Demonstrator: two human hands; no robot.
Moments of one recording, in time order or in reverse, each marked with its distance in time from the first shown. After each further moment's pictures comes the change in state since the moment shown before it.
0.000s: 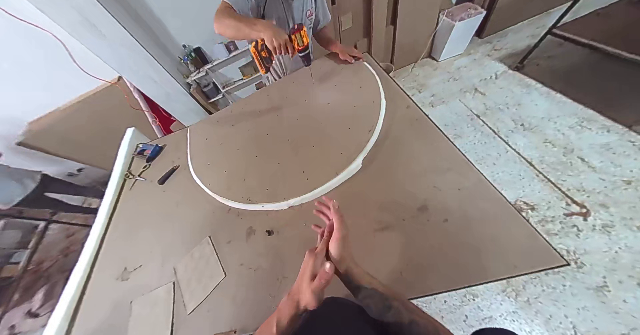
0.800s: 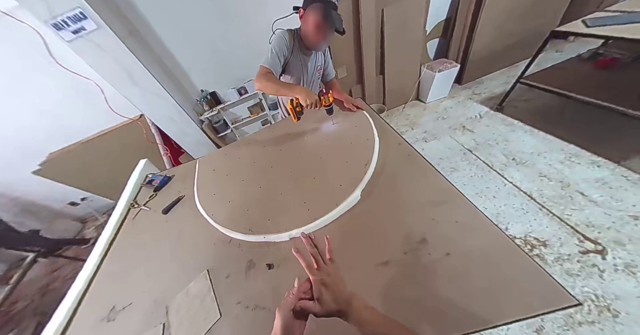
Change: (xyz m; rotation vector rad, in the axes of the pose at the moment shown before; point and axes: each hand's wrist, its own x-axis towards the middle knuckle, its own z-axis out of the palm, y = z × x) left_hand -0.036 -0.002 -0.020 -0.816 0.325 -0.548; right_hand 0.011 0.045 -0.032 -1.181 -0.454 -1.047
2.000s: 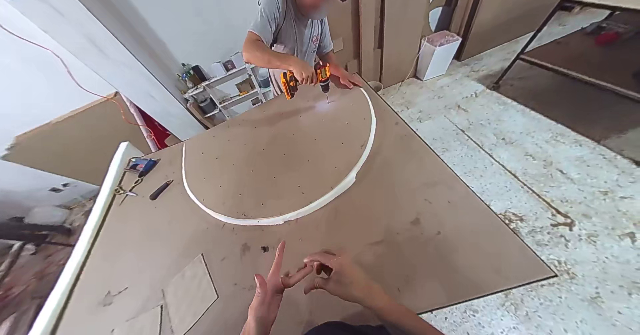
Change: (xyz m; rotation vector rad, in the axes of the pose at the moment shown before) left_hand -0.001 0.036 -0.036 0.290 -0.372 0.180; right_hand -0.018 0.004 -0.049 0.482 -0.166 0.190
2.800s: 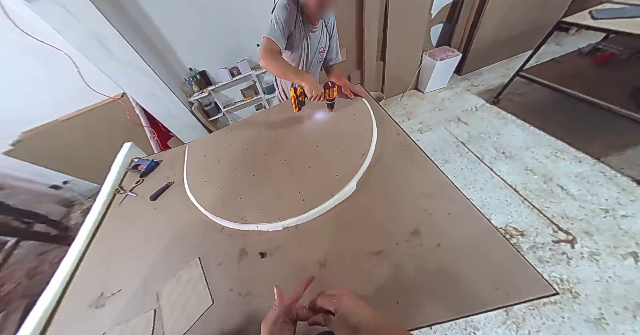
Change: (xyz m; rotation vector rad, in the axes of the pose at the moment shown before) left_hand -0.019 -0.016 0.039 -0.053 0.133 -0.264; right_hand -0.033 -0.021 -0.003 0.152 -0.325 -0.025
